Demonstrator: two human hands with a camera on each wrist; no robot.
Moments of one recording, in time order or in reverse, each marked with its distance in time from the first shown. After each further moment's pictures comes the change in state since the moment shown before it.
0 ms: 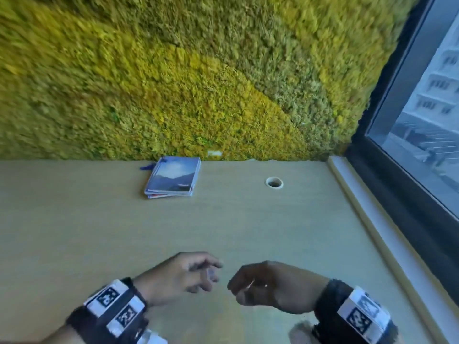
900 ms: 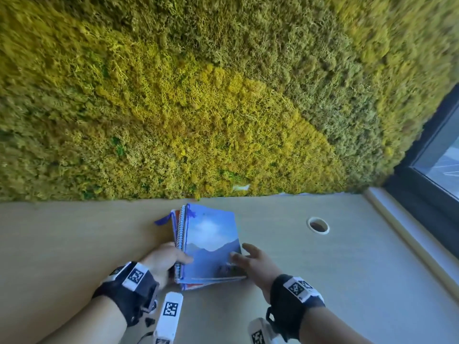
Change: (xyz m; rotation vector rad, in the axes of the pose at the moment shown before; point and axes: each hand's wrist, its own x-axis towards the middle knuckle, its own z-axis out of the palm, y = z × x) left_hand 0.165 -0.049 -0.275 -0.441 0.310 -0.234; right_hand 0.311 -0.006 -0.043 0.743 0.629 0.273
